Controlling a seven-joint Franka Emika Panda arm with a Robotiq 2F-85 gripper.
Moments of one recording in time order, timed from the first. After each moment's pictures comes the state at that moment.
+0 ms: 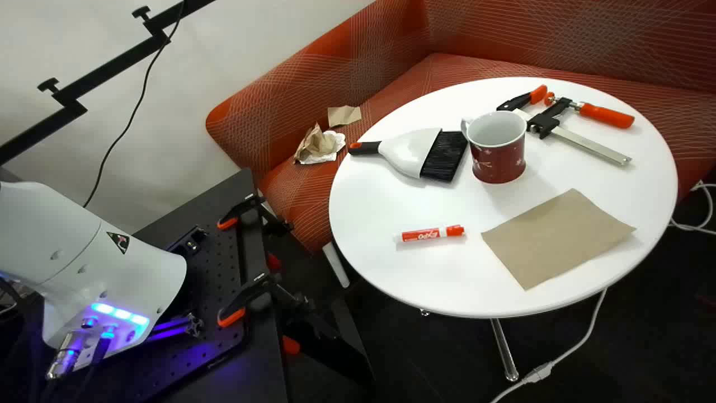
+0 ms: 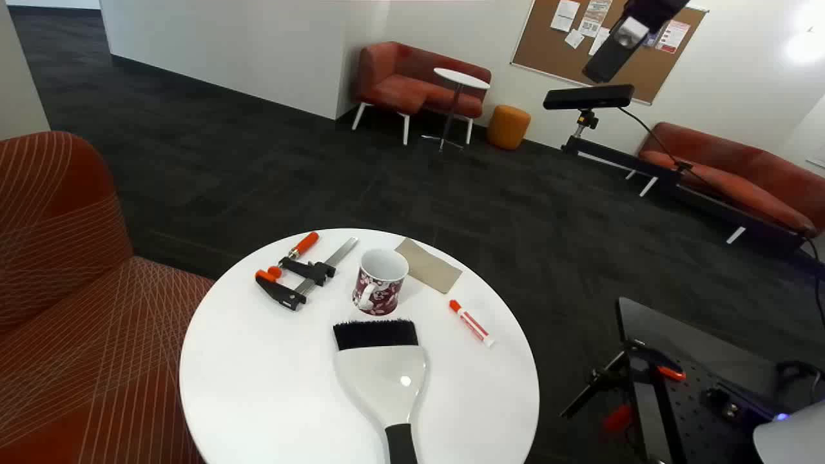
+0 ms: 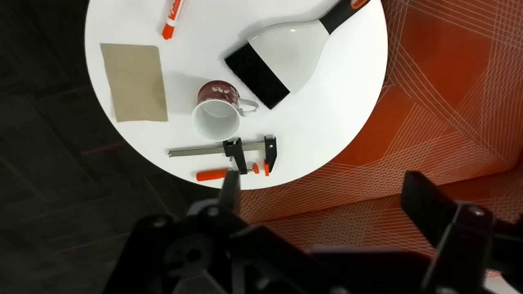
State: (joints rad) arm 0.03 -0.47 0.04 -2.43 0.07 2.24 0.07
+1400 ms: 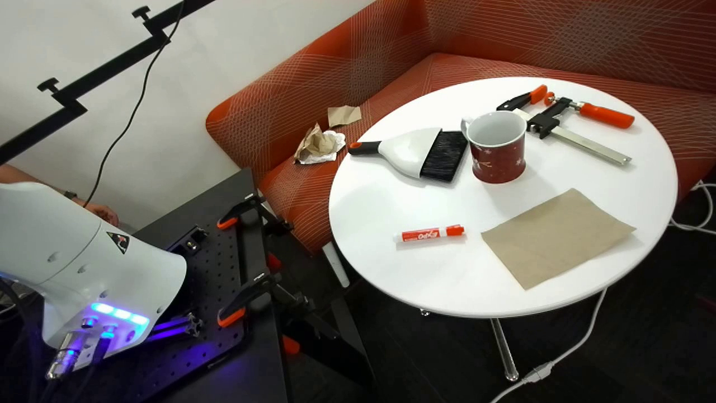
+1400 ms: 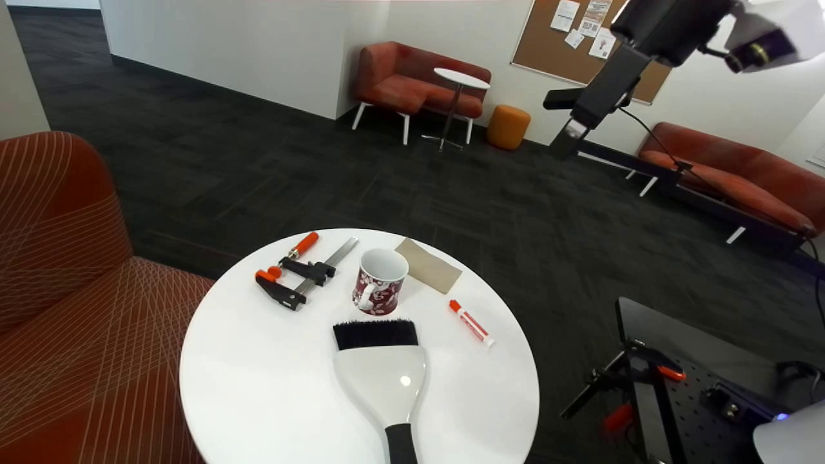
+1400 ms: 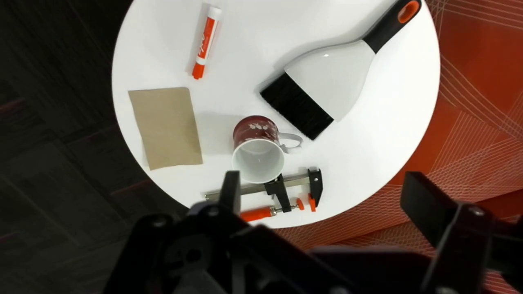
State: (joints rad) arm -0.04 -0.40 -0.01 -2.56 0.05 2.39 0.07
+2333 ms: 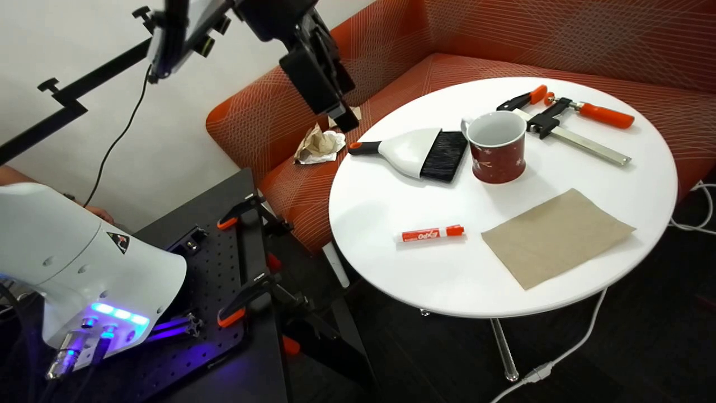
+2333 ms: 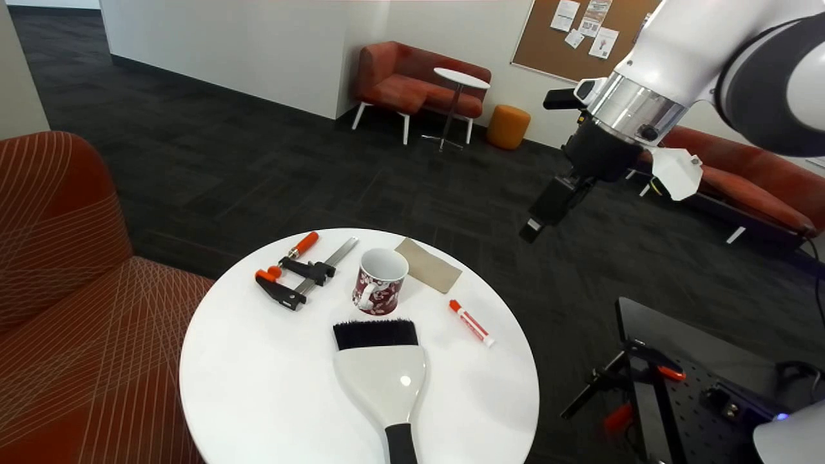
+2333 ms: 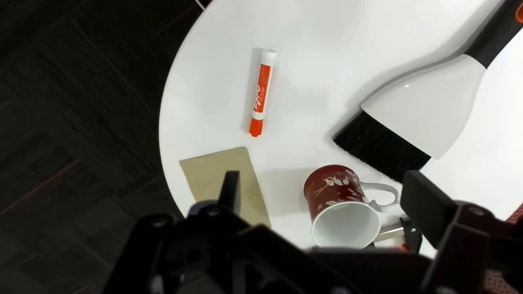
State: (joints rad) arm -0.15 -0.18 -0.03 -2.71 -0.04 2.70 0.20
